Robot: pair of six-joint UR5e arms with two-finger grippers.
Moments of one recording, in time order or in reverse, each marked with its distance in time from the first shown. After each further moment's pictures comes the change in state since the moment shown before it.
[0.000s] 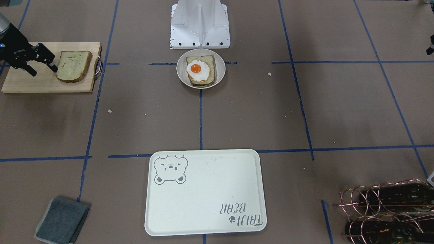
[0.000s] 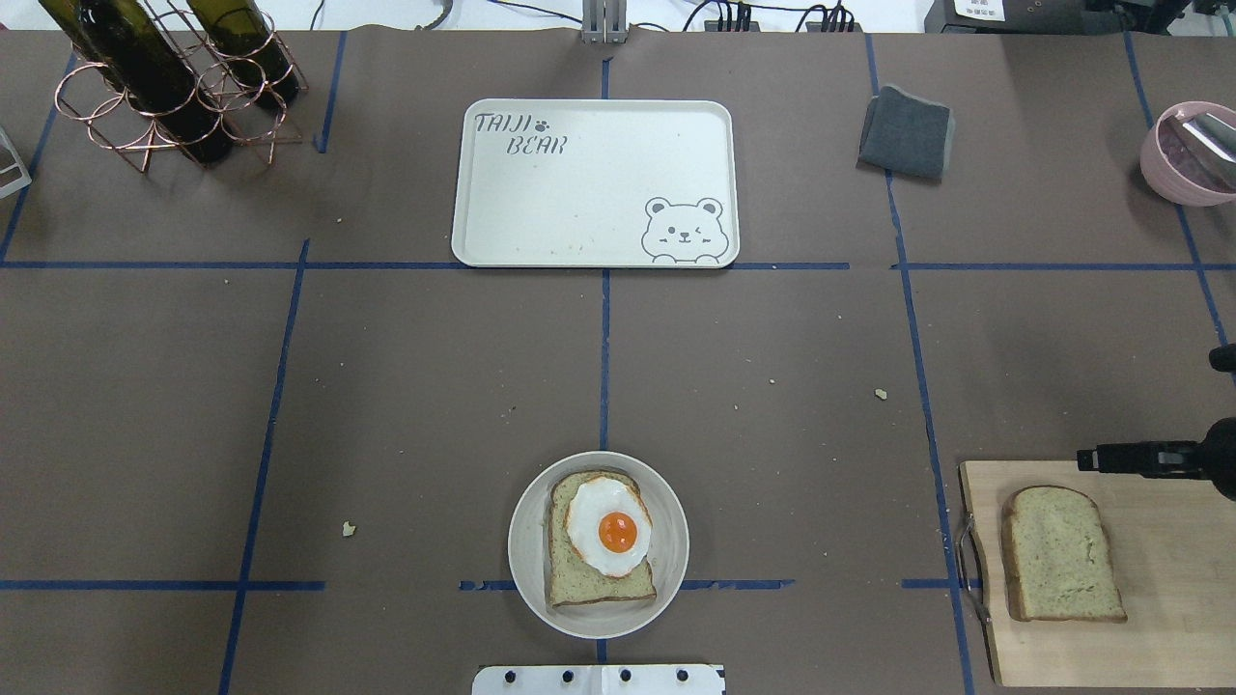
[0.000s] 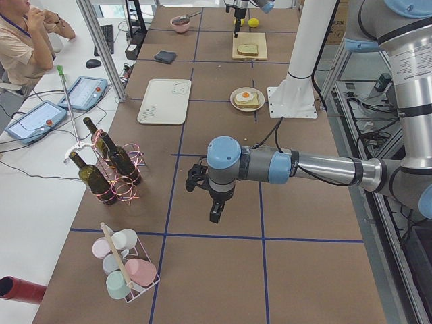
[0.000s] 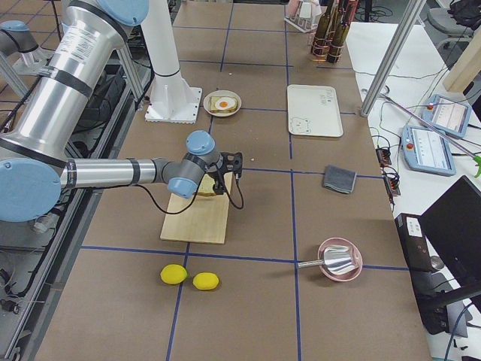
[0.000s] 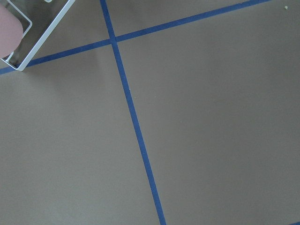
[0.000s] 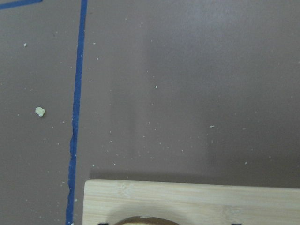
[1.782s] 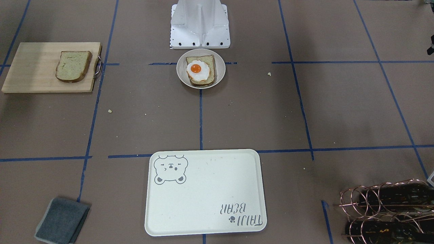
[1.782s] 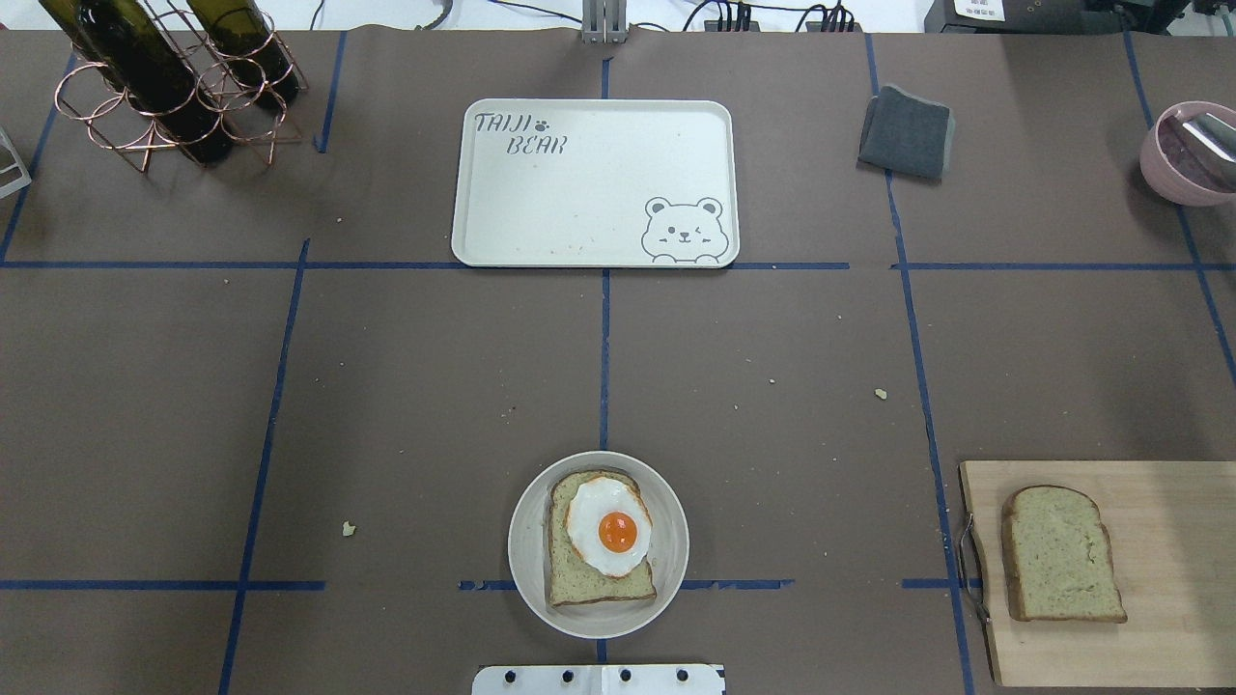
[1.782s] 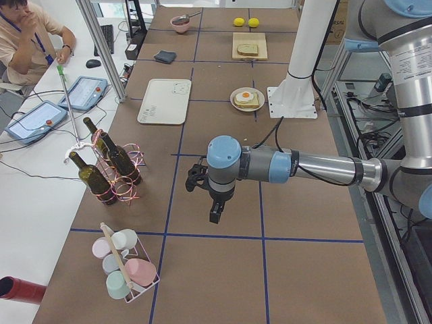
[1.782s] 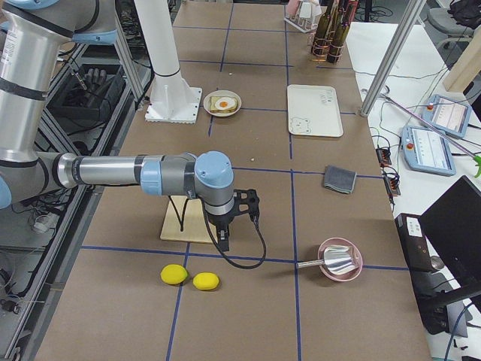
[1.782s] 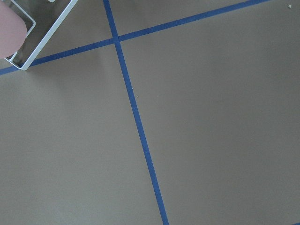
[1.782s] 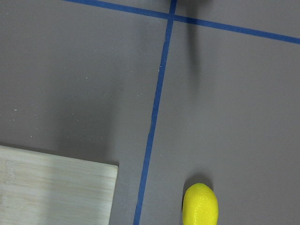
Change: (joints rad) left arm 0.000 0.002 -0.004 0.001 0.009 0.000; right arm 0.915 0.114 0.047 -1.079 0.357 -1.357
